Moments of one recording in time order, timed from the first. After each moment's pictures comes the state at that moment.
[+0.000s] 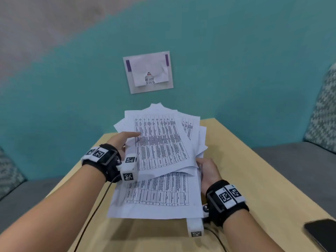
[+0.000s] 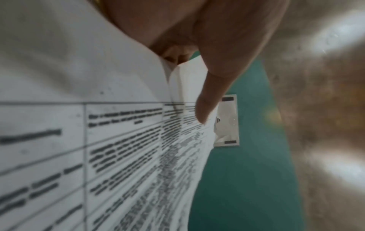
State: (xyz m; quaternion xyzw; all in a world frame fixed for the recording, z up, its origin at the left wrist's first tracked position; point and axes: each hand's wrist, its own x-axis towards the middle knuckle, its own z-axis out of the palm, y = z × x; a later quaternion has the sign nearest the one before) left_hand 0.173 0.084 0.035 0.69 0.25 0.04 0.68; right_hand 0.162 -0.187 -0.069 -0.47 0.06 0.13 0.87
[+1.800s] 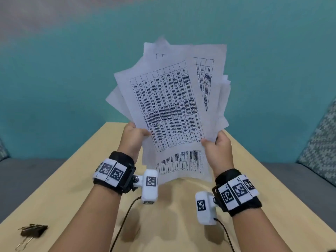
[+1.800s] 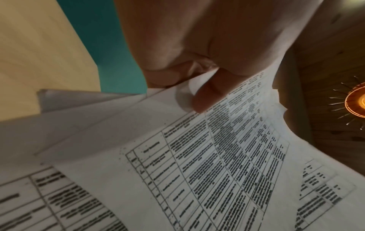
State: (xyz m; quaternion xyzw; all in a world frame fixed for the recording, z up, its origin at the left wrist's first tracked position) left_hand 0.144 0.085 0.023 0.63 0.05 0.20 0.74; right_hand 0.148 -0.138 0.013 -0.71 -0.06 -0.17 0.68
